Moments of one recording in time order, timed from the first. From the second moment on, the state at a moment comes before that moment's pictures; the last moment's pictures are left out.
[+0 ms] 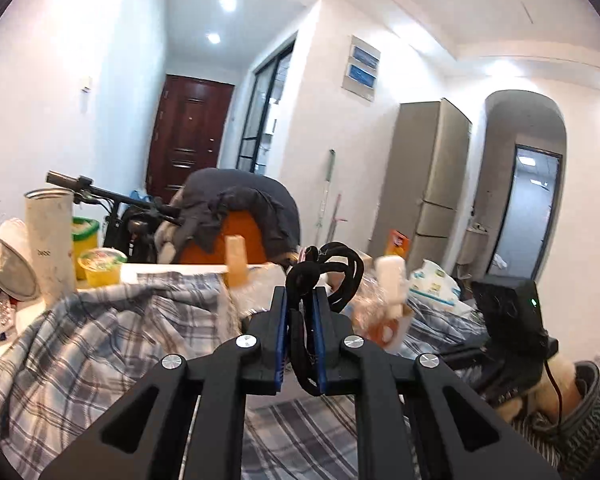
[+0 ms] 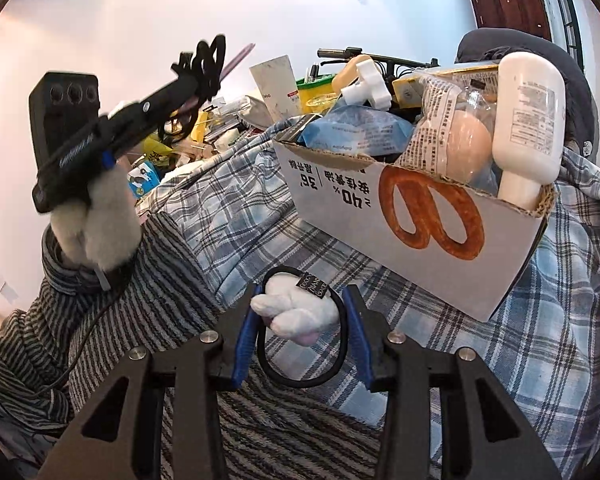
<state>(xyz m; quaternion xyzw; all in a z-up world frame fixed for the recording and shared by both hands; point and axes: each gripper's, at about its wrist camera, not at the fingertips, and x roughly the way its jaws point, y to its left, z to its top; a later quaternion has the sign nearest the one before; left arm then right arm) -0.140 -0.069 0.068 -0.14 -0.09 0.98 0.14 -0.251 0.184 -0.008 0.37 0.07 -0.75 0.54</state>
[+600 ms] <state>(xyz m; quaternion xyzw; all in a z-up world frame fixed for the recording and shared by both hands) -0.295 -0.020 0.088 -0.29 -0.03 0.96 0.02 -0.257 0.187 -0.010 0.37 0.09 -0.76 0.53</state>
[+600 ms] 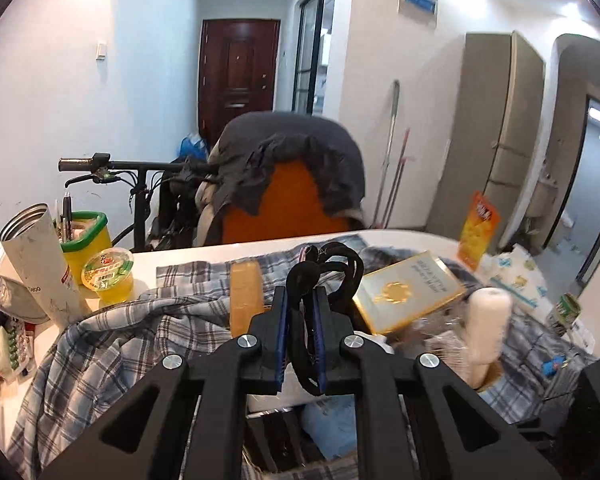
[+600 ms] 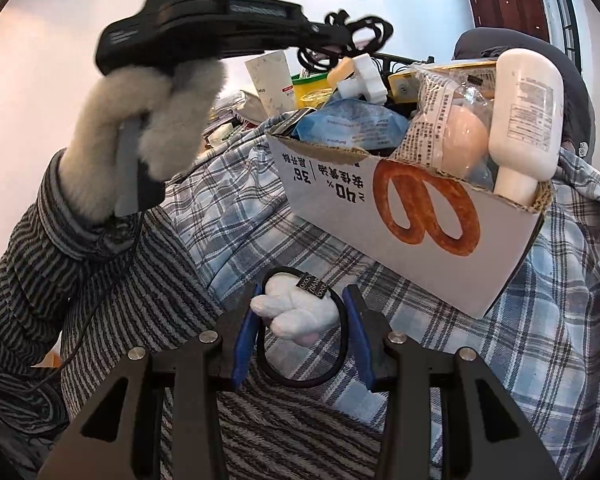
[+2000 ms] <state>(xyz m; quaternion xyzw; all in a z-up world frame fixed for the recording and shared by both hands) -0.187 -0.139 0.045 -0.21 -0.17 0.96 -0.06 -0.250 0.199 0.060 0.23 0.05 -0.84 0.49</state>
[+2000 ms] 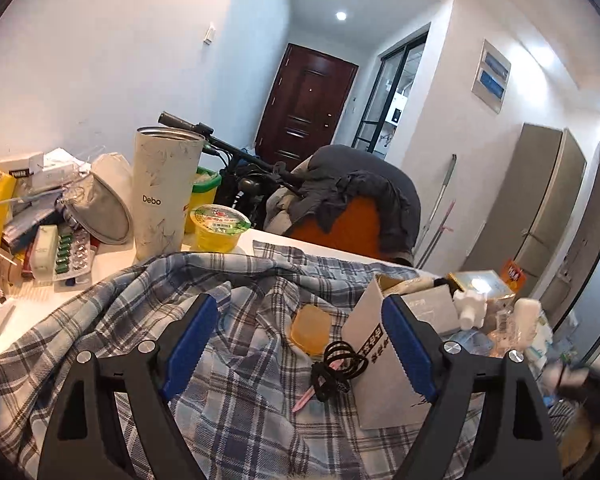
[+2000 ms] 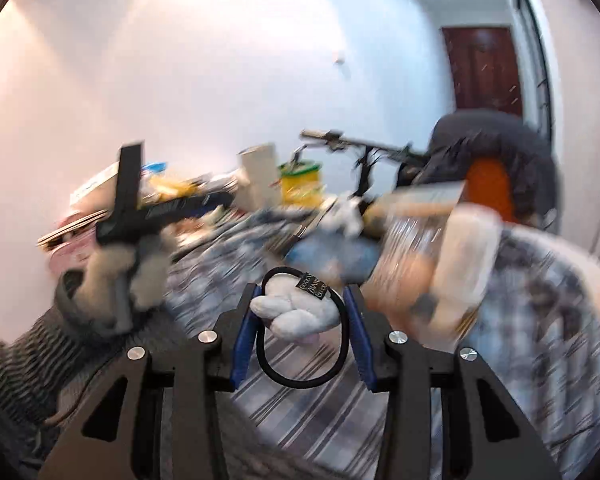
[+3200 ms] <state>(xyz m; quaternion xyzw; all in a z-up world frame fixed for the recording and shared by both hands) -0.204 -0.119 0.035 -0.25 -0.14 0.96 -0.04 -0.328 0.151 0.095 0.24 0.05 -0.89 0.37</state>
